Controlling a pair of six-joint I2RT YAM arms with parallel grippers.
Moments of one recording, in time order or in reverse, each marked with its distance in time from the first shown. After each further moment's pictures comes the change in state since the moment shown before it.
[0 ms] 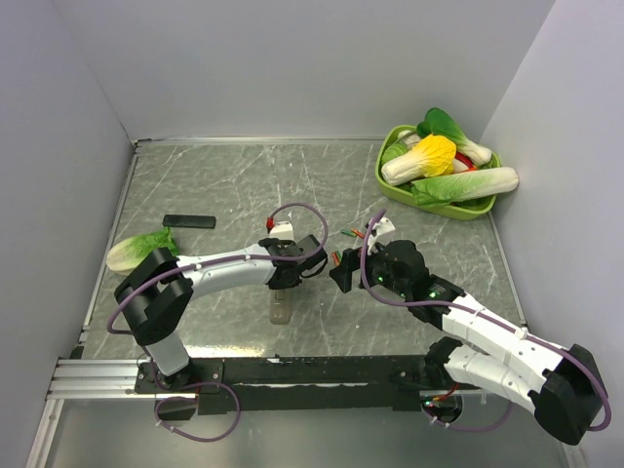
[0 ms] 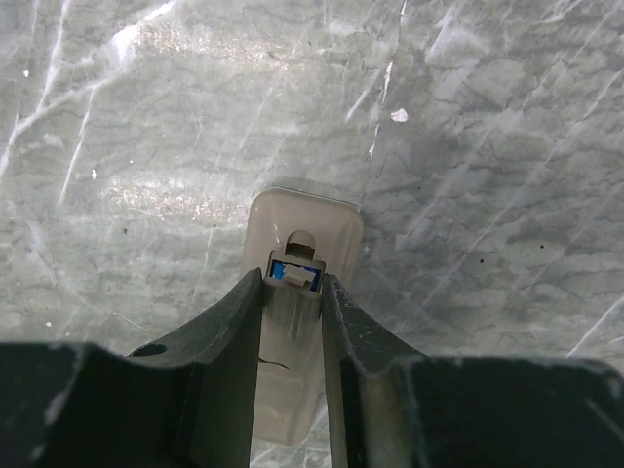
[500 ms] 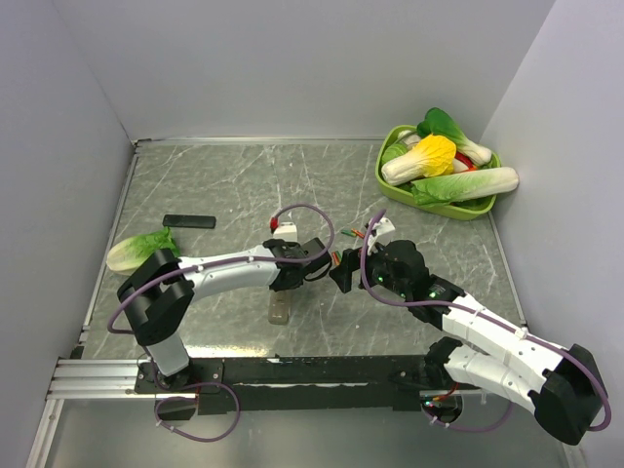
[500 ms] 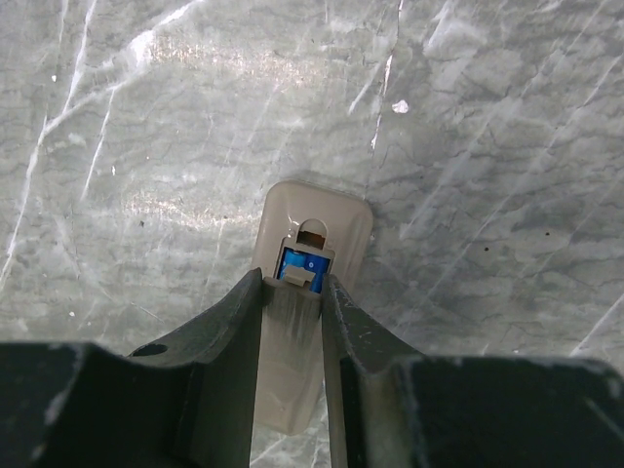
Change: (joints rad) left arm -0.033 0.008 0.035 -0.062 -0.045 -0.001; right arm 0.000 0.000 0.000 0.000 -0.005 0.000
